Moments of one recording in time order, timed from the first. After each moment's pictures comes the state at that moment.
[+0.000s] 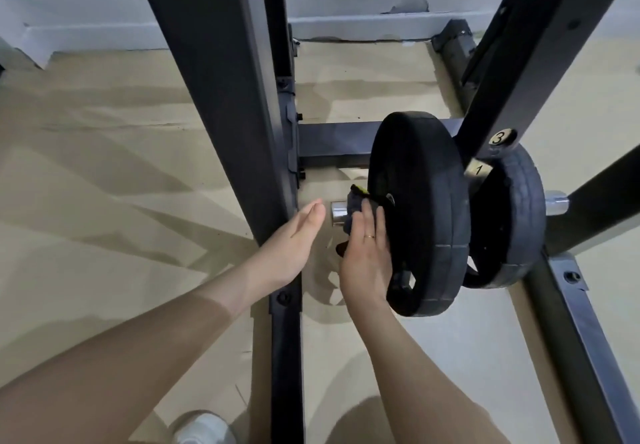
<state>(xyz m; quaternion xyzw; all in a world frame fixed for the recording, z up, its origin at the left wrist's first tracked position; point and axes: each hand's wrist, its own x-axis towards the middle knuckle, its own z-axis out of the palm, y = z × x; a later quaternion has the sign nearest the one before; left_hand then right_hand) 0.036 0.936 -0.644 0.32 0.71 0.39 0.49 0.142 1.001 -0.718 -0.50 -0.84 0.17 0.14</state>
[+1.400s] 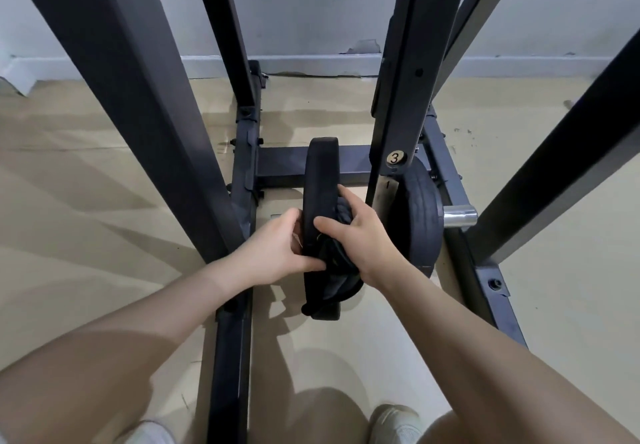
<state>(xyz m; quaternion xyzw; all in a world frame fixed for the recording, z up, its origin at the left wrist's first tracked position) 0.096 0.976 -0.603 0.44 0.74 0.28 0.42 0.222 1.072 -0.597 -0.34 -0.62 0.68 0.20</state>
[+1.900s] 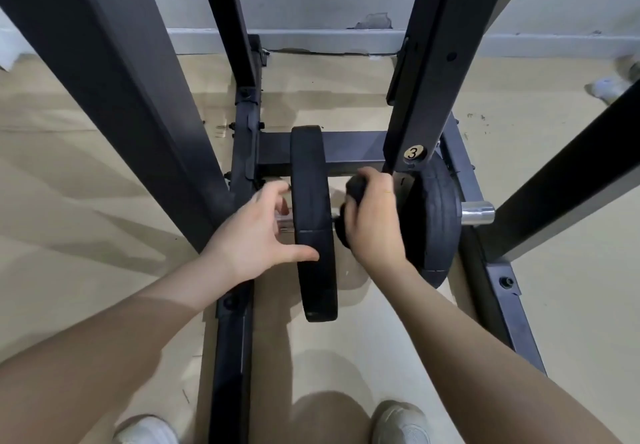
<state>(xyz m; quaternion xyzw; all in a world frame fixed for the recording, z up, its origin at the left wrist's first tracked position) 0.075 0.974 -0.586 0.43 0.81 0.24 0.32 0.203 1.095 -0.630 -0.41 -0.84 0.27 0.24</state>
